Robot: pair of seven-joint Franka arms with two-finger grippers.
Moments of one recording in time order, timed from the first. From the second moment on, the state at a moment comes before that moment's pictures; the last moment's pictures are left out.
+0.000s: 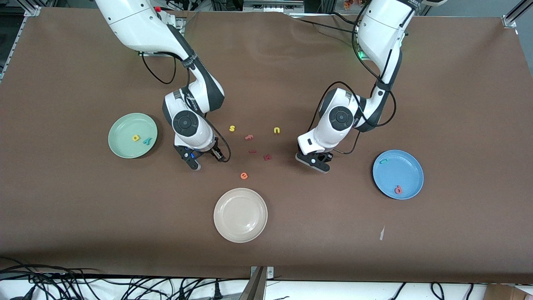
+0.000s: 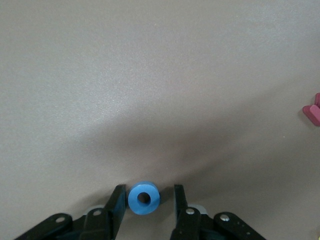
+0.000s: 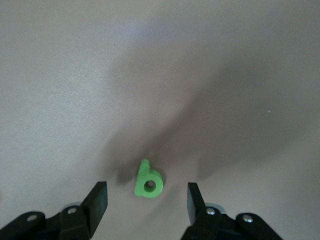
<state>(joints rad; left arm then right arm) -0.58 0.65 0.05 -1.86 -0.25 2.59 0.08 0.48 0.63 0.04 -1.79 0.05 2.35 1.32</state>
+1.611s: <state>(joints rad) -0.44 0.50 0.12 -1.85 -0.23 2.44 0.22 0.49 0.52 -0.01 -1.83 0.03 2.23 1.20</state>
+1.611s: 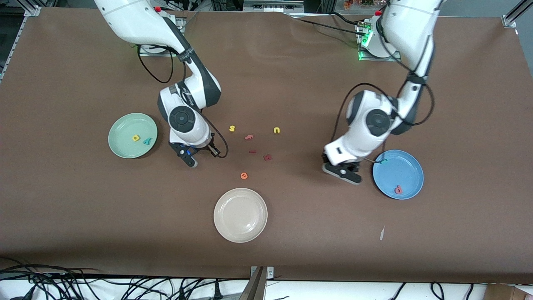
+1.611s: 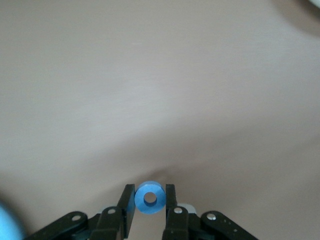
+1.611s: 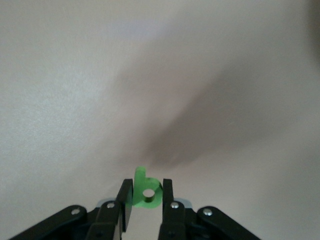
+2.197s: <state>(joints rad) -0.21 0.38 0.12 -2.01 -0.23 2.42 0.53 0.49 0.28 -0.29 -2.12 0.03 2.25 0.52</state>
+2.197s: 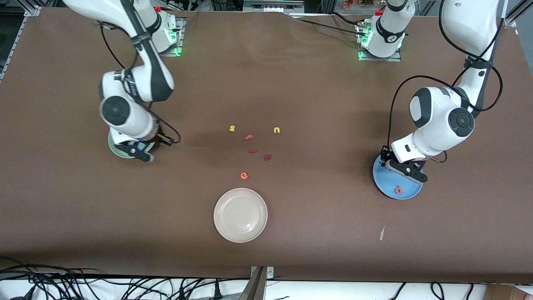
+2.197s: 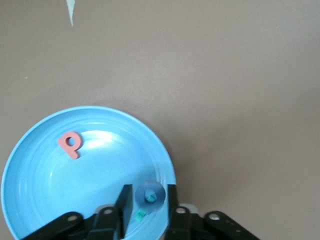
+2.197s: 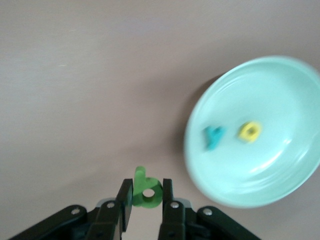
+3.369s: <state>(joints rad) -0.18 -0.03 0.12 -2.24 -0.20 2.34 0.53 0.49 0.19 -0.45 -2.29 0.03 2.37 0.22</state>
